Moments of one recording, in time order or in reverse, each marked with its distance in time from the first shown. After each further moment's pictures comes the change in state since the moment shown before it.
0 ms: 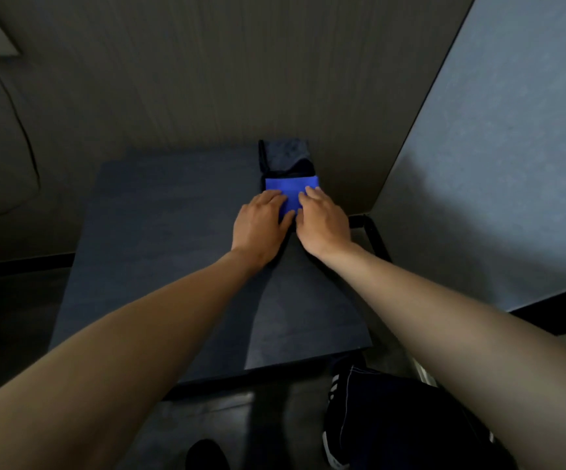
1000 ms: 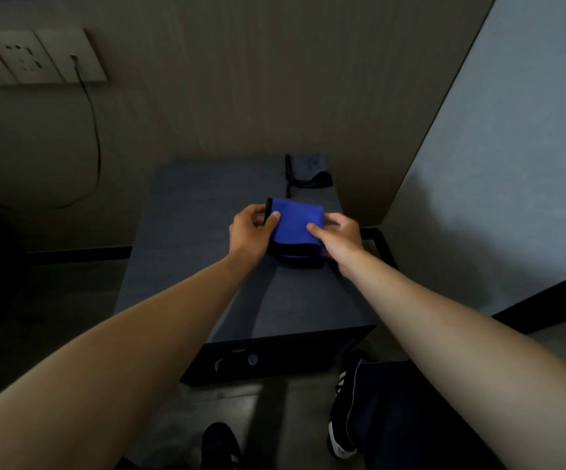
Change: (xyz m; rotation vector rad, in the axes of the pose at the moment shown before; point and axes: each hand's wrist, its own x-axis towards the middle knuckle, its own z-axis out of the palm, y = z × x) left_hand -0.057 -0.014 -0.064 -0.754 0.110 -0.552; right_hand -0.054 -0.023 -0.015 1.148 -0.039 0.514
